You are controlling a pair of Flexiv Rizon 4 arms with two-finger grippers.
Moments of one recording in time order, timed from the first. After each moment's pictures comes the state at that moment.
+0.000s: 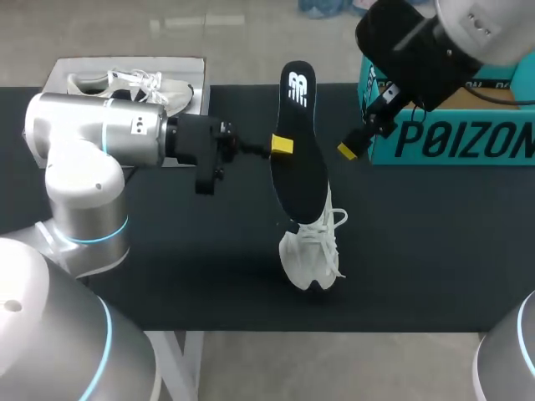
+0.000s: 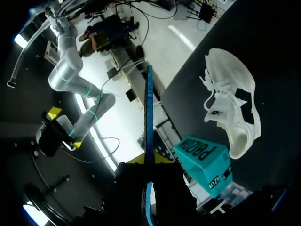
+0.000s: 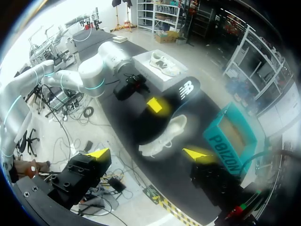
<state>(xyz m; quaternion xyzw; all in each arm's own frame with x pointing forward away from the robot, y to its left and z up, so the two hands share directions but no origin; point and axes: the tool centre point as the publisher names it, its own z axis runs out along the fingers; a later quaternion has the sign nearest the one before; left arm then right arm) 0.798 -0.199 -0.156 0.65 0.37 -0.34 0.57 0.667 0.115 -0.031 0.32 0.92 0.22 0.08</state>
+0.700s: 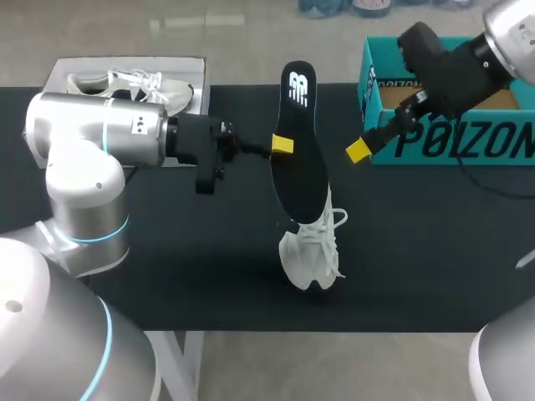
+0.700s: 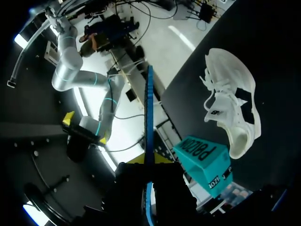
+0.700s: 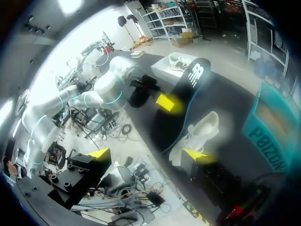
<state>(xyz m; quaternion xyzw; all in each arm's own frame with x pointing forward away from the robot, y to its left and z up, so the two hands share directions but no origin) 0.799 -0.200 -0.156 0.65 0.37 -0.34 0.57 0.688 0.109 -0.079 0.33 0.87 0.36 -0.12</state>
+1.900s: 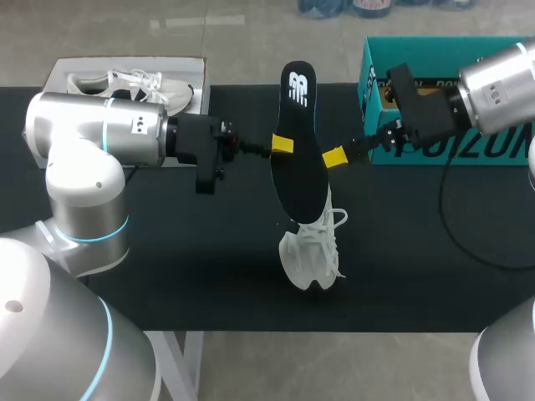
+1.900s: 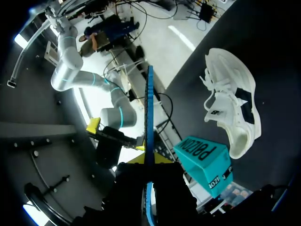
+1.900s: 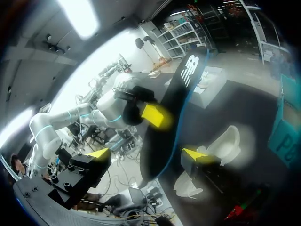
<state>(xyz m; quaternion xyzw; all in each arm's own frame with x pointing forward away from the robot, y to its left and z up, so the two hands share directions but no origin) 0.799 -0.200 -0.156 0.65 0.37 -0.34 0.57 0.742 0.141 -0.144 0.31 0.80 0.48 -0.18</state>
